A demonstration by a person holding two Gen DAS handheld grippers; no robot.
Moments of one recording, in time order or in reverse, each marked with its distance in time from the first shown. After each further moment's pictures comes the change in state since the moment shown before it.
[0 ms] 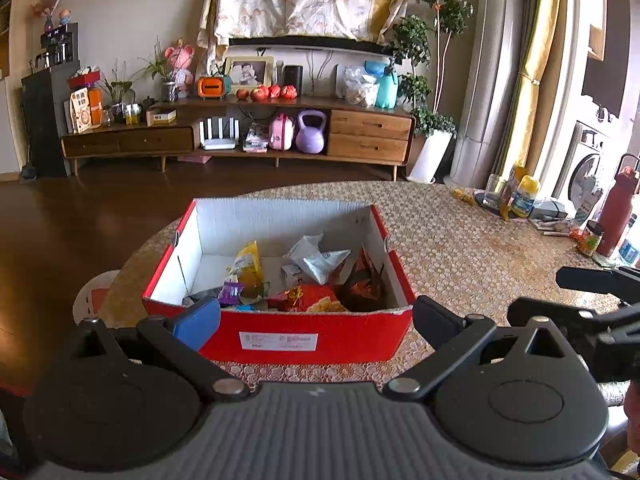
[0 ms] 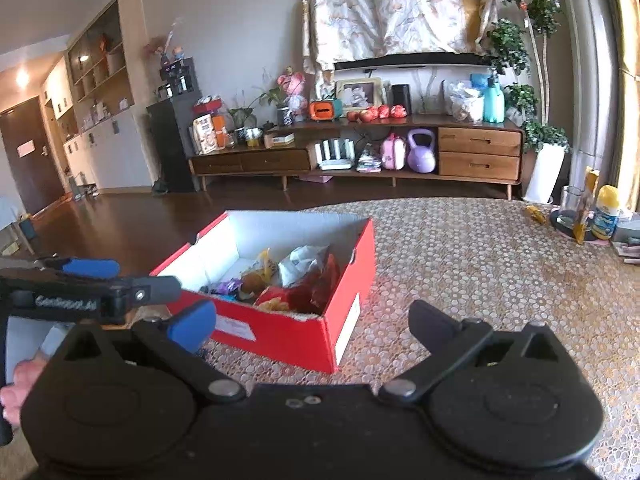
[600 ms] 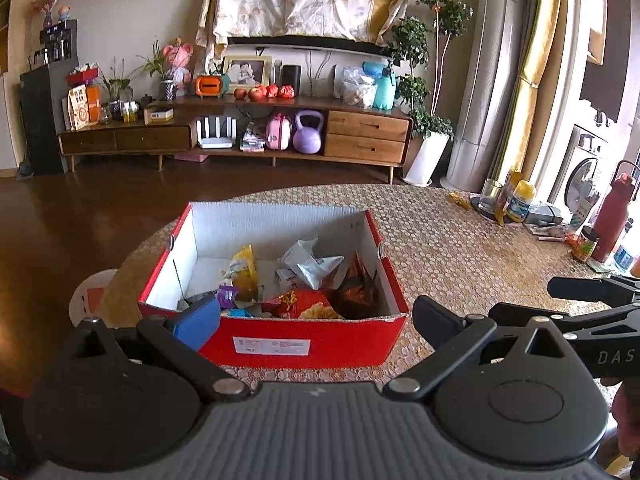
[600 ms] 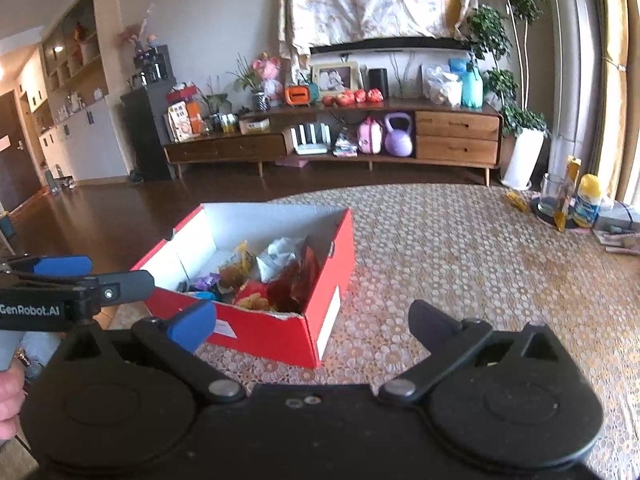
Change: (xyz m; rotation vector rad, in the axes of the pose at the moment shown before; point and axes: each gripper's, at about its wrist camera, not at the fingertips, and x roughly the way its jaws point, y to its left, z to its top) left arm 0.001 -0.003 0.009 -0.019 0.017 -0.013; right arm 0.009 -0.002 0.009 0.022 0.067 -0.072
